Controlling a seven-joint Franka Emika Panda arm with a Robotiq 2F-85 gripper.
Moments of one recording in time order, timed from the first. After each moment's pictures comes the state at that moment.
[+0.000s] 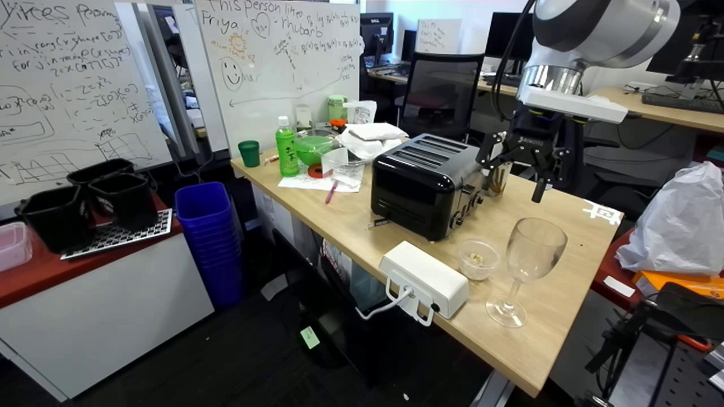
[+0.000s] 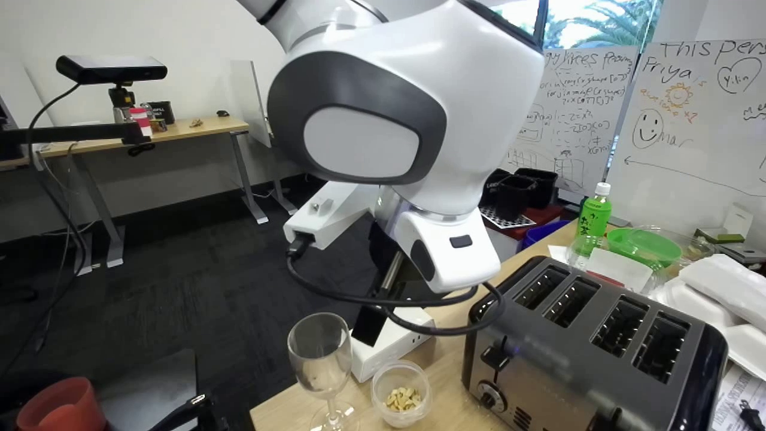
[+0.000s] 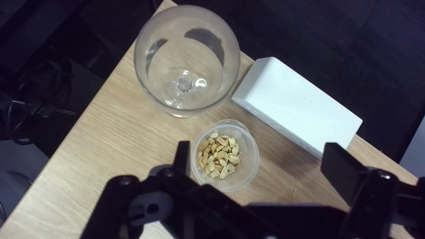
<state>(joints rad) -0.06 0.03 -0.08 -2.40 0.42 2.21 0.42</state>
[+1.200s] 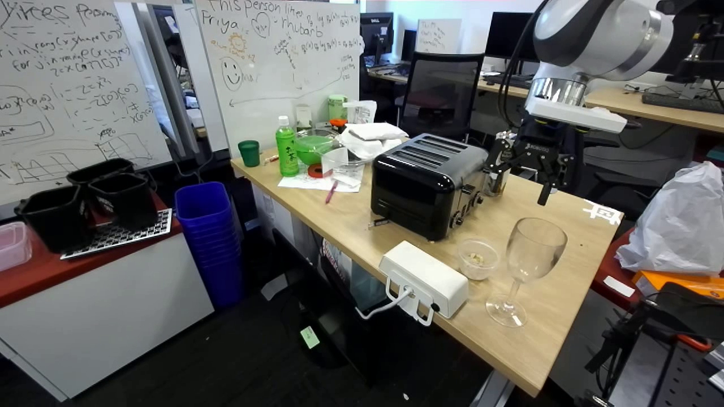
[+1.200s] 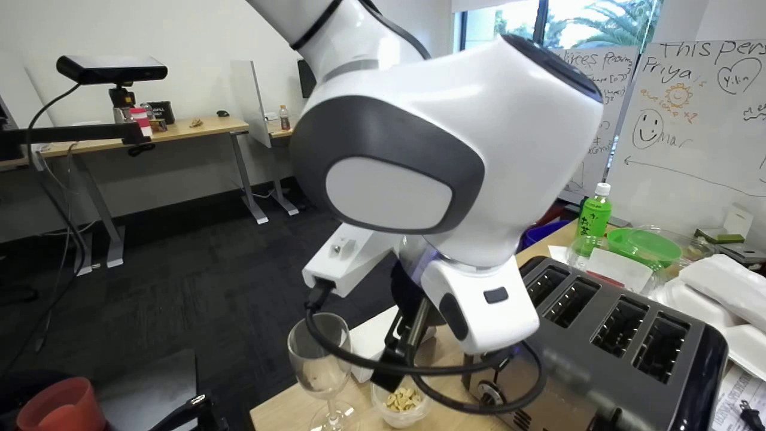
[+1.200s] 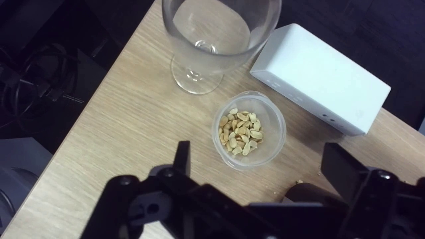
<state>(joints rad) -0.10 0.10 -0.13 -2.38 0.42 2.24 0.35</state>
